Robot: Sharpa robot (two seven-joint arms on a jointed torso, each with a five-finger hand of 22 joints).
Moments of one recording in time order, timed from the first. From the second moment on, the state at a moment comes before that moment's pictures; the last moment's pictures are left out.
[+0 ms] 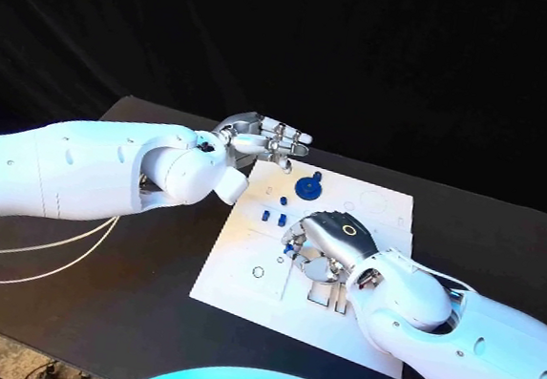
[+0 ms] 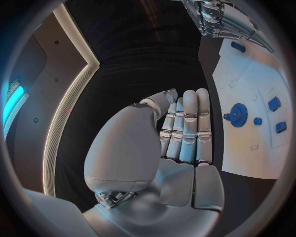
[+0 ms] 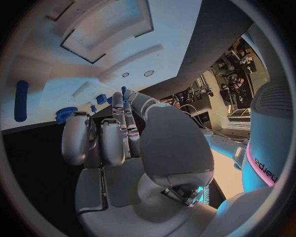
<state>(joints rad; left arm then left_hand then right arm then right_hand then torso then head) 1.19 -0.92 -0.02 1.57 -0.06 -0.24 0.21 1.46 -0.16 0.46 -0.01 0.18 1.00 0.20 0.10 0.07 1.01 0.12 0.35 0.14 1.08 0.04 0.97 0.39 0.18 0.93 0.13 0.87 0.68 1.08 -0.57 -0.14 1.62 -1.78 -0.39 -0.22 1.36 -0.11 0.49 -0.01 0.15 1.15 0.13 0.10 0.17 1.23 0.06 0.16 0.14 1.46 -0.01 1.35 1.25 0.08 1.41 0.08 1.26 1.31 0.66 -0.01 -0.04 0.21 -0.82</state>
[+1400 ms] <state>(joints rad) 1.19 -0.92 -0.02 1.57 -0.06 -0.24 0.21 1.46 -0.16 0.46 -0.01 0.18 1.00 0.20 0.10 0.07 1.01 0.12 0.36 0.14 1.08 0.04 0.97 0.39 0.18 0.93 0.13 0.88 0.68 1.05 -0.54 -0.15 1.57 -1.78 -0.38 -0.21 1.36 -0.11 0.49 -0.01 0.16 1.14 0.13 0.09 0.17 1.23 0.06 0.16 0.14 1.46 -0.01 1.35 1.25 0.08 1.41 0.08 1.26 1.31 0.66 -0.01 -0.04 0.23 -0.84</state>
